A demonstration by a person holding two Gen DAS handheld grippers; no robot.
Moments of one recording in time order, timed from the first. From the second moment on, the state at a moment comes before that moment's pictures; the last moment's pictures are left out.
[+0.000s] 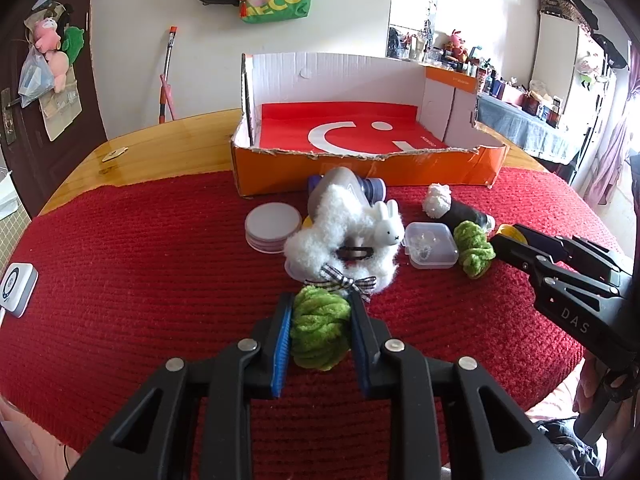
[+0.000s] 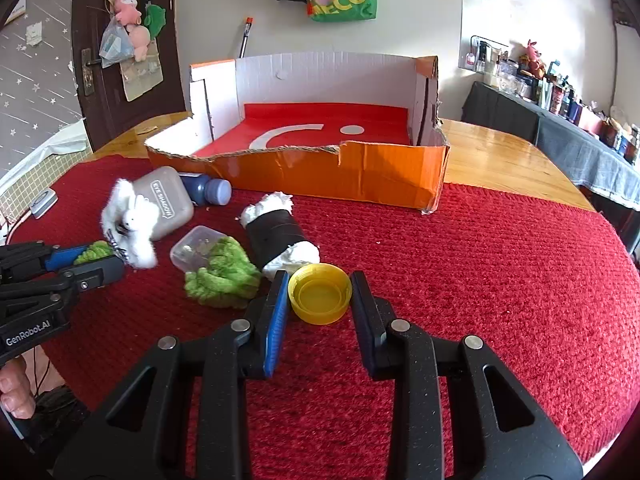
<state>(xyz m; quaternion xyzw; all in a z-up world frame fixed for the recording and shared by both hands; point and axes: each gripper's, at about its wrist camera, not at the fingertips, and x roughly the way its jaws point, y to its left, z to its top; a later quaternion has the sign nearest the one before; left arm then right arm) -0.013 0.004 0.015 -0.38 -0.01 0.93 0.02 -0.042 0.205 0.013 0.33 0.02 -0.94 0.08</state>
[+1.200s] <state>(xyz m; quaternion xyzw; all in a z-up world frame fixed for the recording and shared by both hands) -0.041 0.027 0.073 -0.30 0.02 0.95 0.05 -0.054 0.189 0.048 0.31 0.01 -0.94 0.13</state>
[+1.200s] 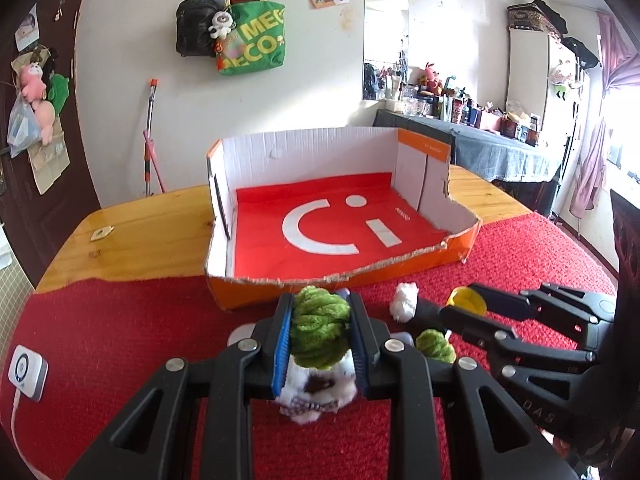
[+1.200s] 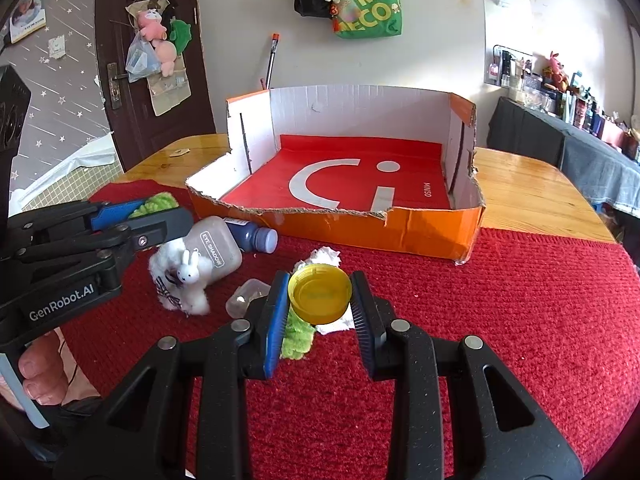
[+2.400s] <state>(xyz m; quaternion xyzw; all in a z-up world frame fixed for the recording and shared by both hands) -0.098 0.022 0.085 -0.30 0.02 0.95 0.07 -0.110 0.193 0.055 0.33 -0.02 -0.93 0.15</state>
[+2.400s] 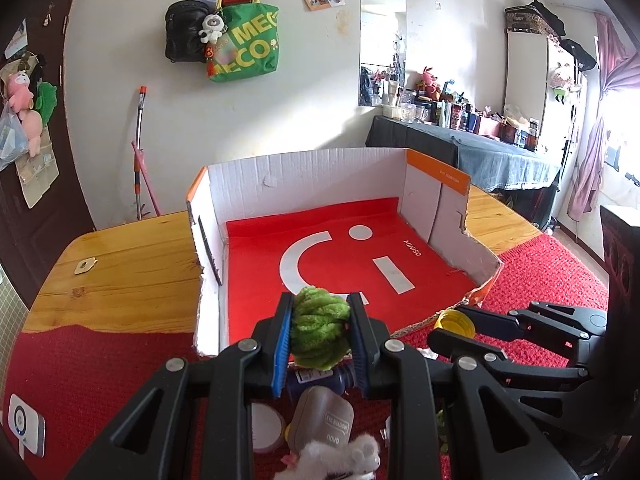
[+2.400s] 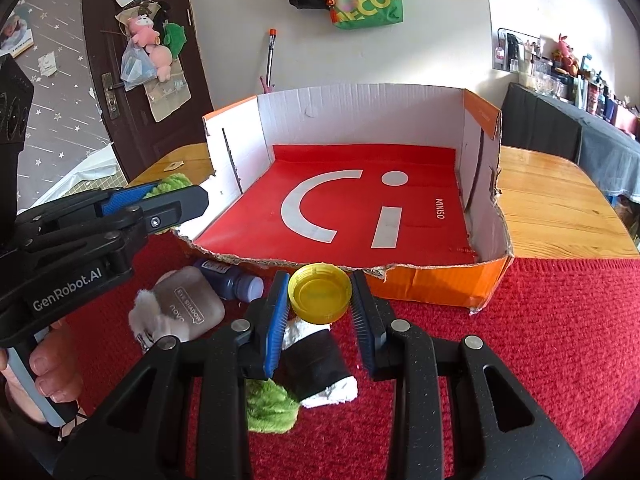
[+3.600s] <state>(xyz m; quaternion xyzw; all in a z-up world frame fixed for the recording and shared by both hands) -0.171 0.035 0.108 -0.36 0.02 0.93 0.12 -0.165 0.209 0.098 0.33 -0.01 -0.93 0.16</state>
